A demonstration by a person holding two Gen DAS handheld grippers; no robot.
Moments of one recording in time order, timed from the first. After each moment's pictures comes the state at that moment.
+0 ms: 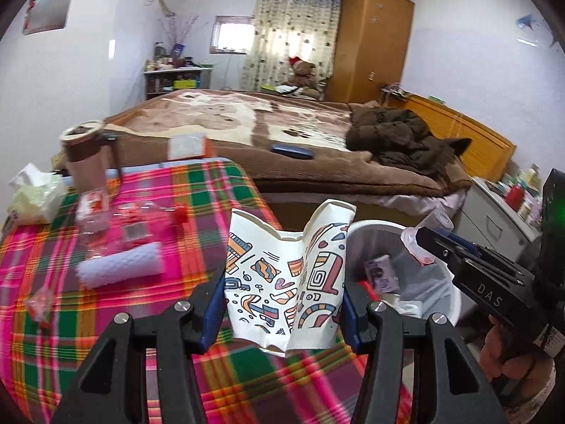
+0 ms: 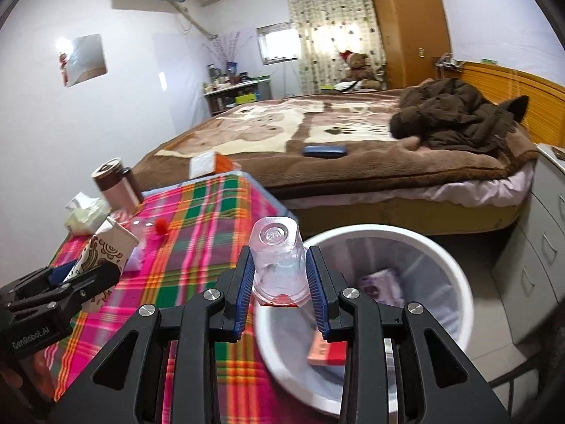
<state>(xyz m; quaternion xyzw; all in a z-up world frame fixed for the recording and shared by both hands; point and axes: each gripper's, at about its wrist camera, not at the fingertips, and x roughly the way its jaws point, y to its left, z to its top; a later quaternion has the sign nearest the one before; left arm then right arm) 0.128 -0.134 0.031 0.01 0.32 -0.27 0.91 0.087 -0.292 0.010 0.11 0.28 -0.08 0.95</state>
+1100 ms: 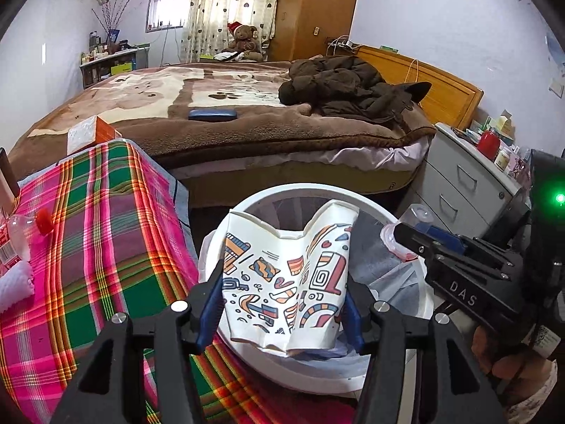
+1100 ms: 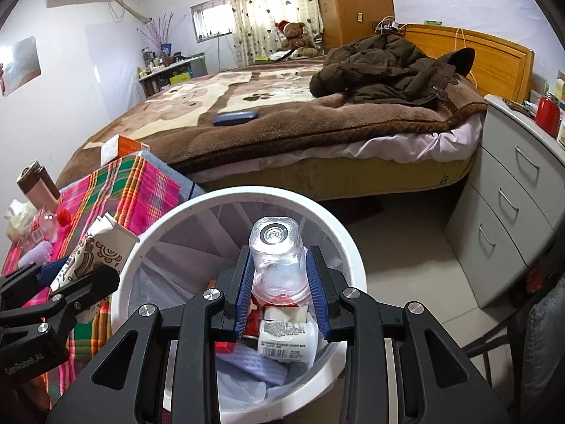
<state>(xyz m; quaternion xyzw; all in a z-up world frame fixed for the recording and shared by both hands) 0.127 -0.268 -0.005 0.06 0.37 -0.35 0.86 0.080 -0.377 -0.030 0.13 0.34 -0.17 0.91</state>
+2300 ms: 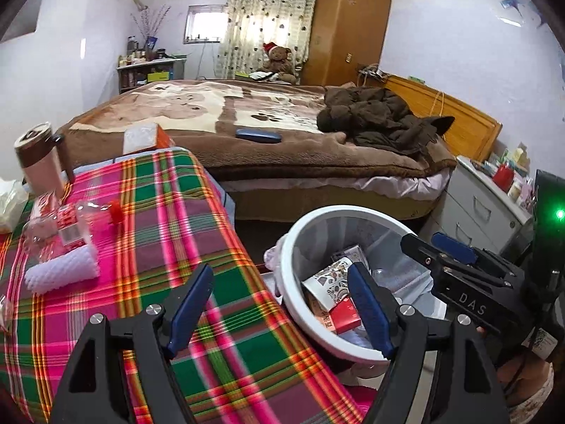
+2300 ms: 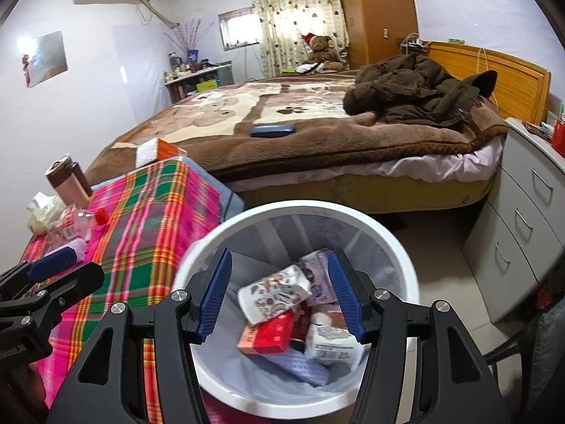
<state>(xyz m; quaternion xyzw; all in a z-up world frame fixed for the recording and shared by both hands) 0.127 -0.187 0.018 0.02 0.34 -0.30 0.89 0.085 -0.330 -0.008 0.11 0.31 -0.13 0.93</state>
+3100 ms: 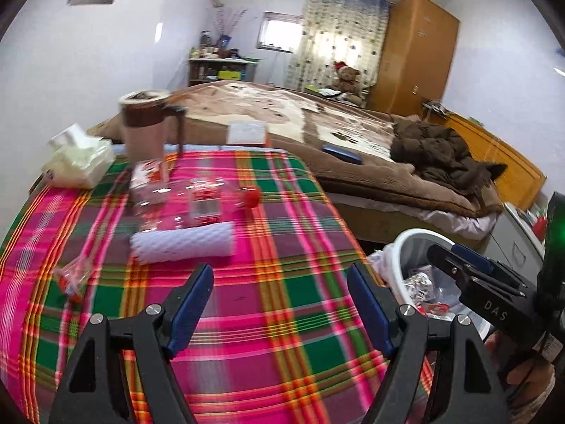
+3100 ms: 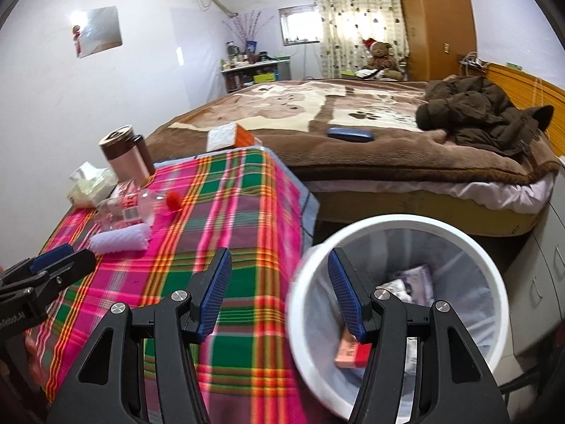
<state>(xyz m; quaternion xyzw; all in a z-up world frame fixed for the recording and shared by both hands) 0.144 -0.056 0.013 -0.04 0.34 -0.18 0.92 0.120 -0.249 -0.006 0.07 0.32 -0.03 0.95</state>
